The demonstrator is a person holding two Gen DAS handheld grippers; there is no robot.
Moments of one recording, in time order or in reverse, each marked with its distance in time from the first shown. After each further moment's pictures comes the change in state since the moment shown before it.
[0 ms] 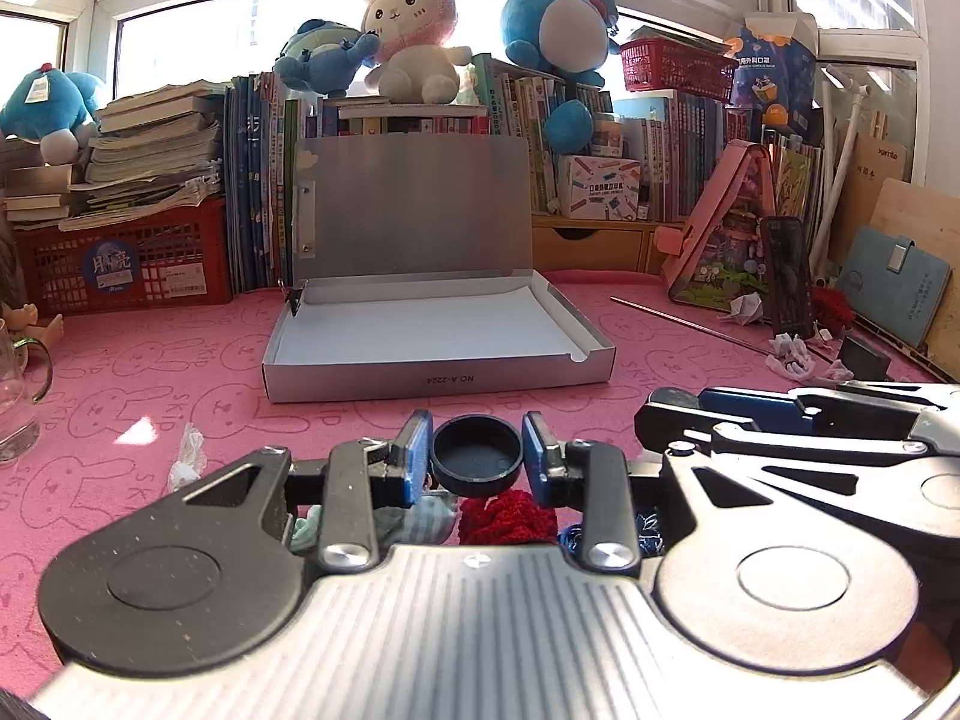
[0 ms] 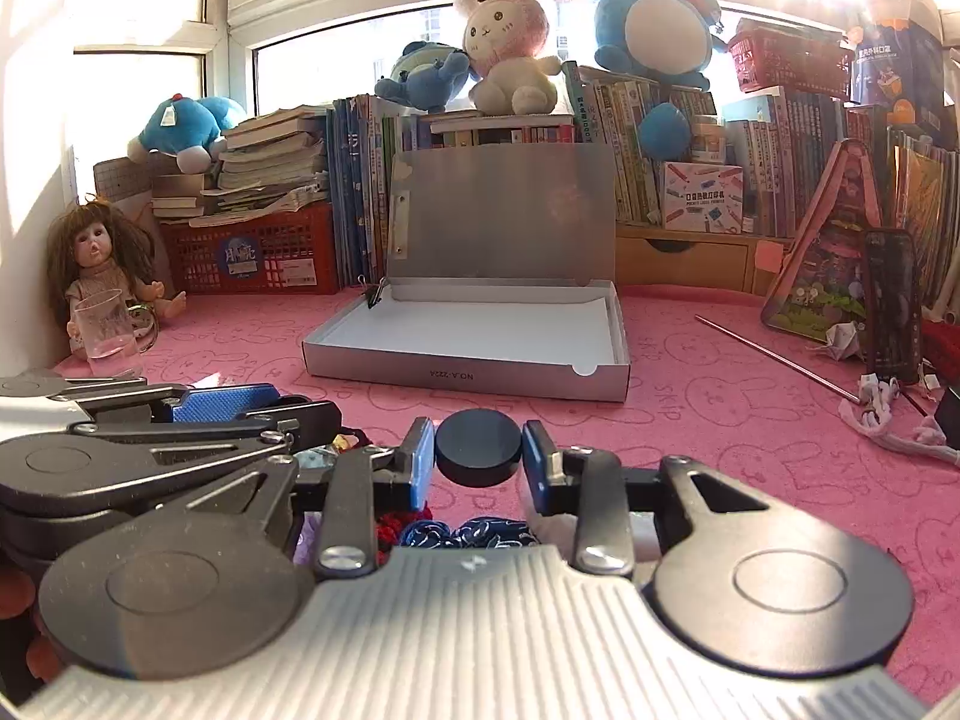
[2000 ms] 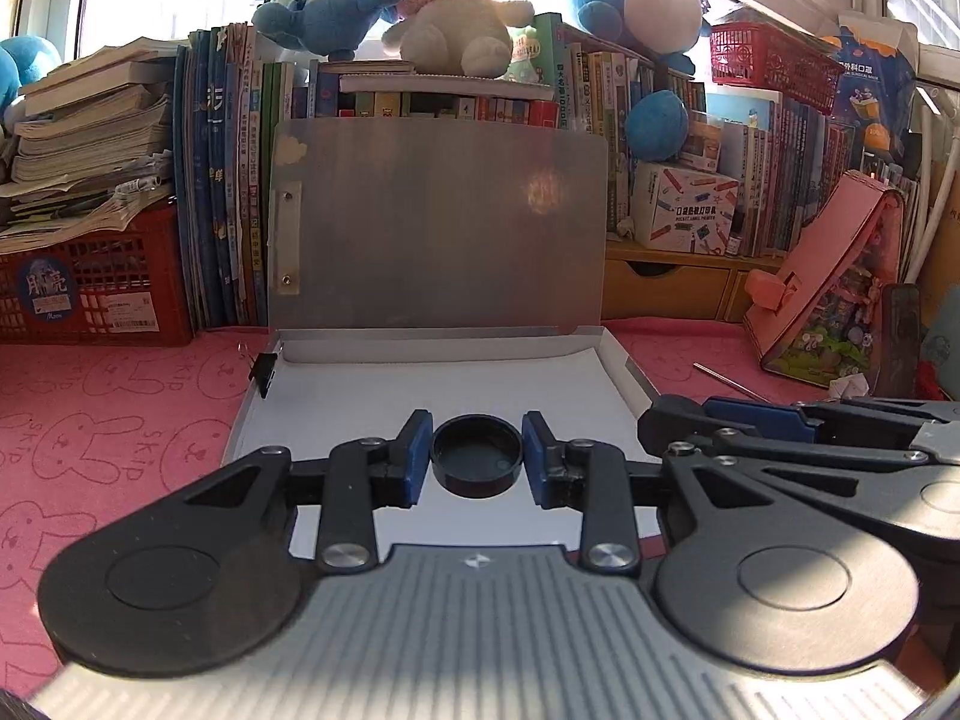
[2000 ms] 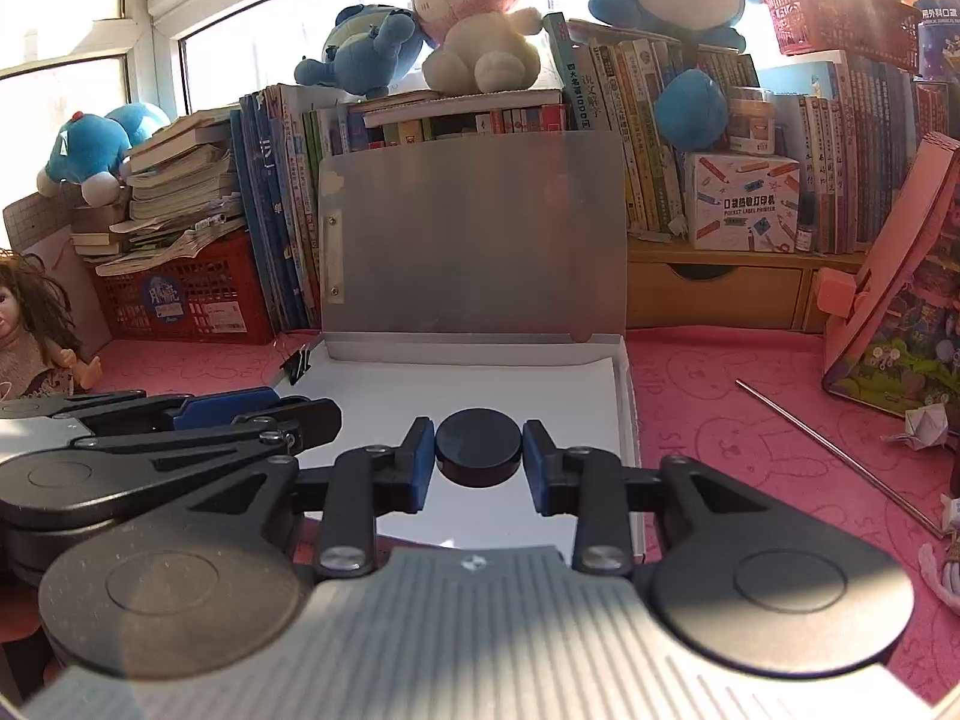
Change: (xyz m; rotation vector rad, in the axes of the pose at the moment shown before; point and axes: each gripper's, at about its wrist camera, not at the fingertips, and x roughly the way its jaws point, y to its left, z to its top) left arm 0.179 0.046 0.098 -0.066 0.082 0.026; right arm 0.166 -0.044 0.091 0.025 0.090 -0.001
